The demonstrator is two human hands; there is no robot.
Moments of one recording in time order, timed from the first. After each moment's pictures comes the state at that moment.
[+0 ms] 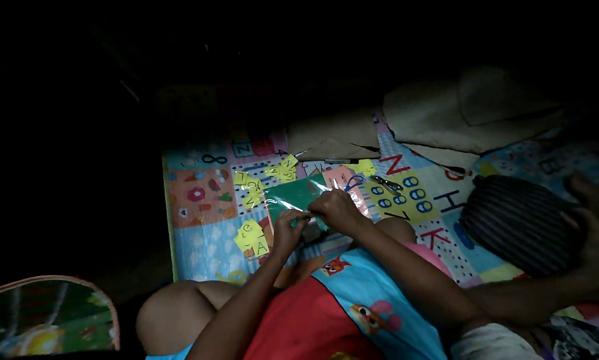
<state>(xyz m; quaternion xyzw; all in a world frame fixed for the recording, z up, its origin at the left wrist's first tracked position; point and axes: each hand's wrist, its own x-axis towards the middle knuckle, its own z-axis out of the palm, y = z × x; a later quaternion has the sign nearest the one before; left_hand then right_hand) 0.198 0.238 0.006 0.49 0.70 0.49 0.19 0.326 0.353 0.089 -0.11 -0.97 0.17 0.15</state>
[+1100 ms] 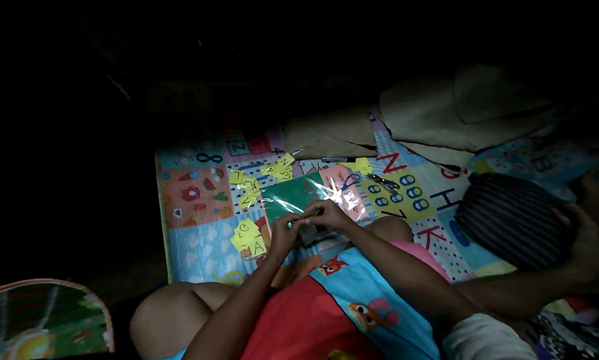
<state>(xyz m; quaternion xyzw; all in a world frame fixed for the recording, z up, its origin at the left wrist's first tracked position) 0.198 0.237 0.007 0.45 0.70 0.48 0.27 0.320 0.367 0.028 -0.26 -0.75 0.60 0.09</state>
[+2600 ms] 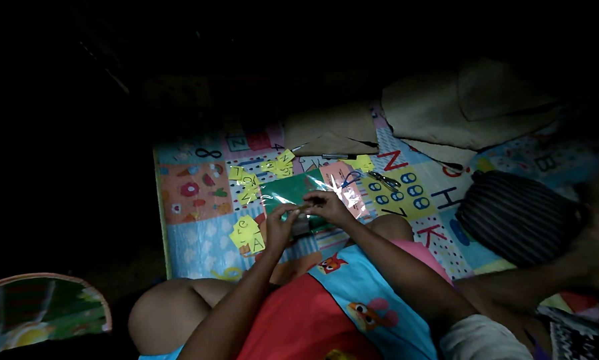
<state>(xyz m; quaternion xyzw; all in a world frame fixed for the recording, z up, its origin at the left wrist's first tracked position) 0.191 0.241 0.000 0.37 0.69 0.56 0.28 0.319 0.369 0.026 -0.24 -0.75 0.59 0.19</state>
